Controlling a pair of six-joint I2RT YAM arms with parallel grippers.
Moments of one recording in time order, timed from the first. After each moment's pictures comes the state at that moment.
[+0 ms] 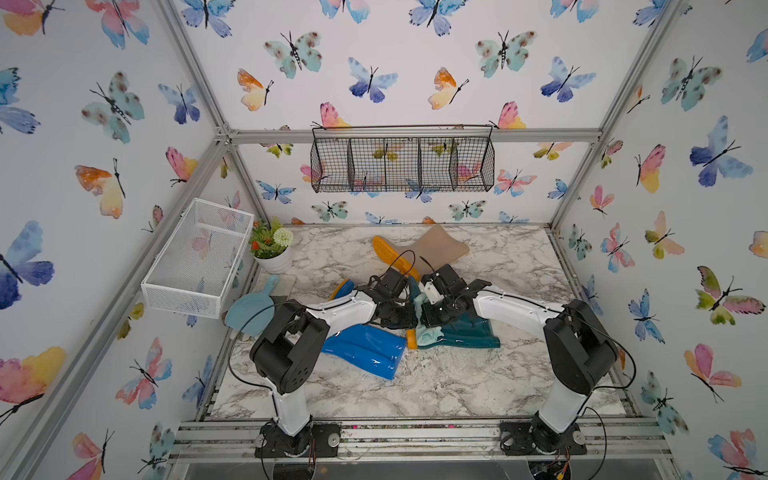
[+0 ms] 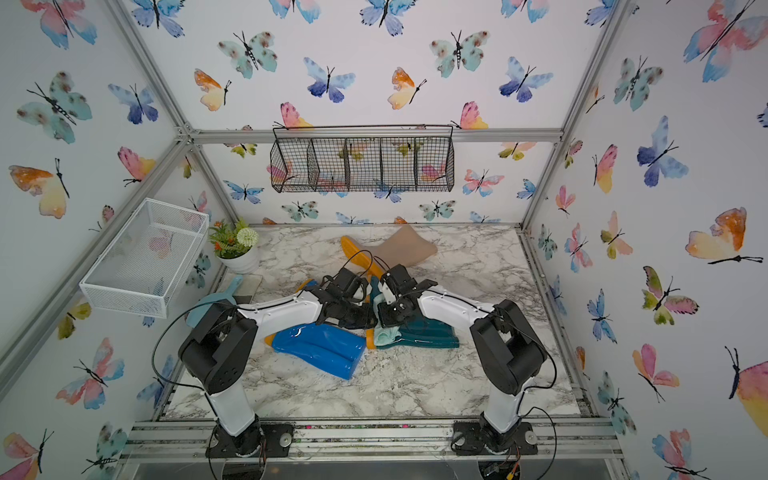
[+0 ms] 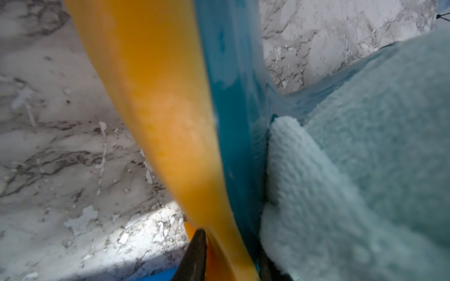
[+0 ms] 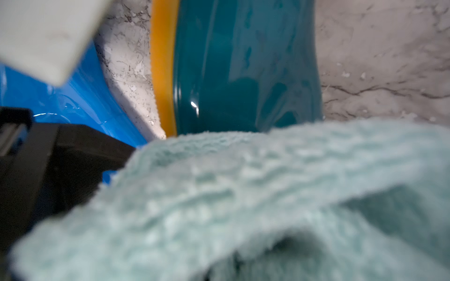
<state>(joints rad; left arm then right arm) -0.69 1.80 1.12 -0.38 0.35 -0.58 0.67 1.77 1.15 -0.52 -0.26 0.36</state>
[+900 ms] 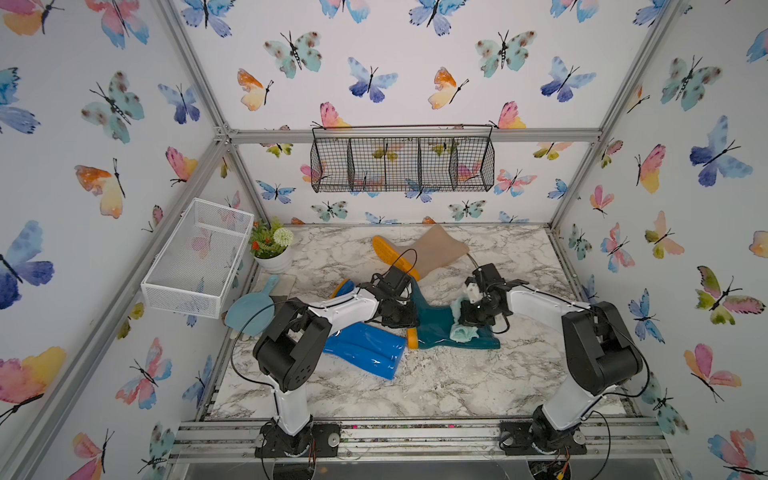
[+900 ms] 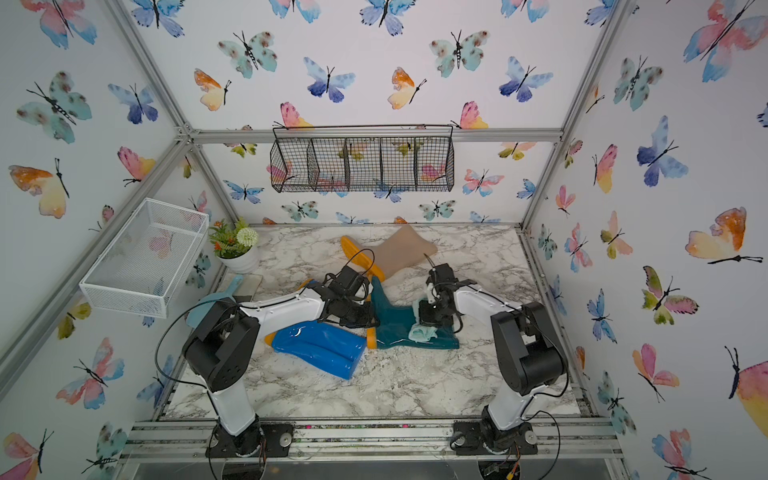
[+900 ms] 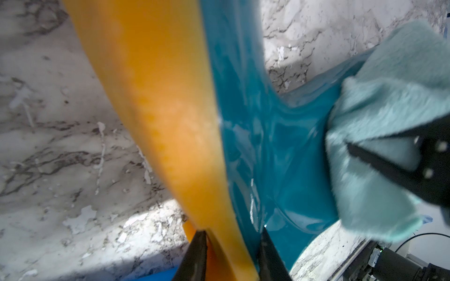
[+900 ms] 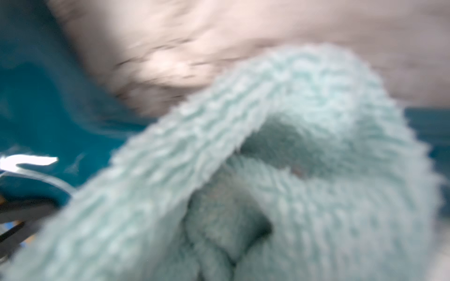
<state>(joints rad) -0.69 1.82 1.16 -0.43 0.34 -0.59 0.31 1.68 0.98 -0.60 -0.28 0.32</state>
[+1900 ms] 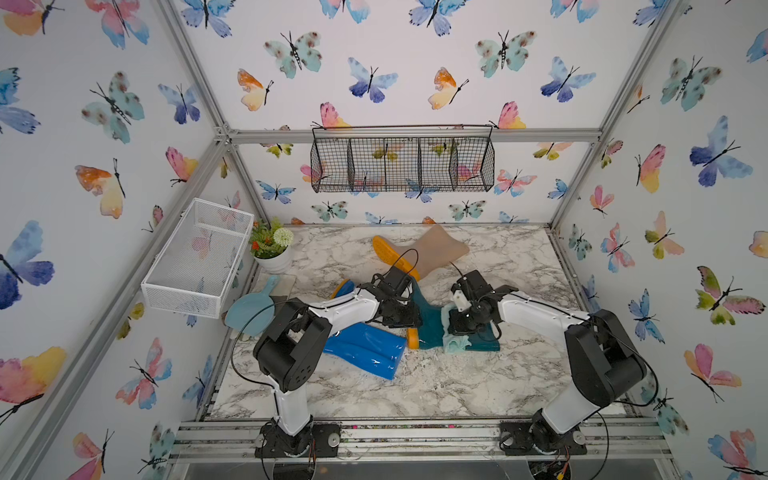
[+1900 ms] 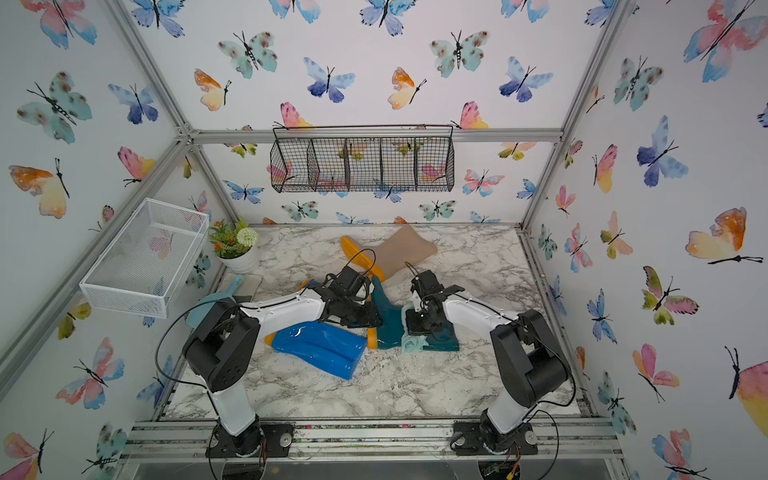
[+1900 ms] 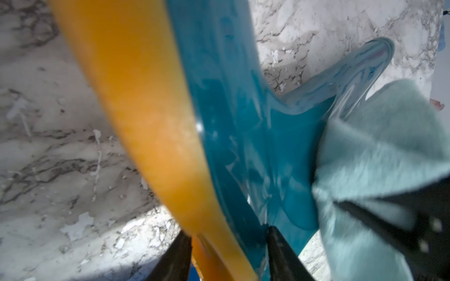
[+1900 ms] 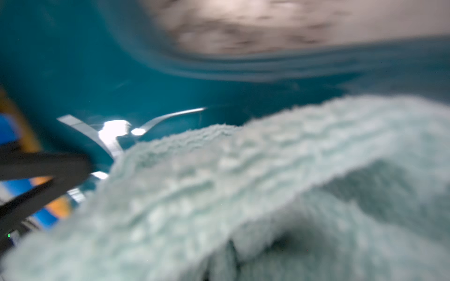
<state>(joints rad) -0.70 1.81 1.16 -0.42 0.33 -0.57 0.62 1.64 1.00 -0.58 -0.29 0.37</state>
